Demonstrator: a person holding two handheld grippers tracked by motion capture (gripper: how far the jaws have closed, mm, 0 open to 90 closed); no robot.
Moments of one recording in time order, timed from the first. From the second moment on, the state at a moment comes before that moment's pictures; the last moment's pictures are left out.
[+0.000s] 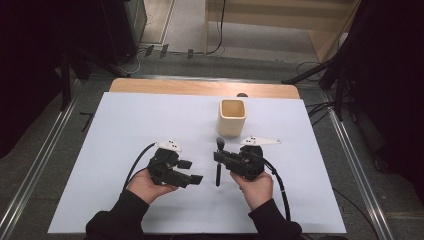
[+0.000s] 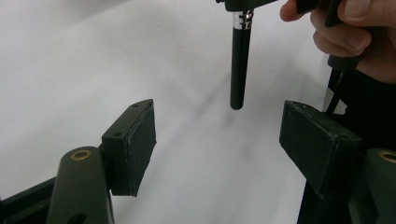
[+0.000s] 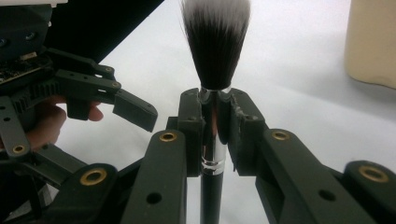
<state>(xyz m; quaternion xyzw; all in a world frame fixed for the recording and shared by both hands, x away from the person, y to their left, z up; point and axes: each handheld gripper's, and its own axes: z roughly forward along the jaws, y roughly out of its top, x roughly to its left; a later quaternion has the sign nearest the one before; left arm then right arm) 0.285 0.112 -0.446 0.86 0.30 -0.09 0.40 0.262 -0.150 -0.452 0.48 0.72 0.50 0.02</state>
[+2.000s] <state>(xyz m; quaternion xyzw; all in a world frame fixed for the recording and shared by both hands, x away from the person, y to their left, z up) 0.277 0.194 -0.449 0.91 0.27 0.02 0.32 0.261 -0.160 -0.448 0.47 0.73 0.50 0.02</state>
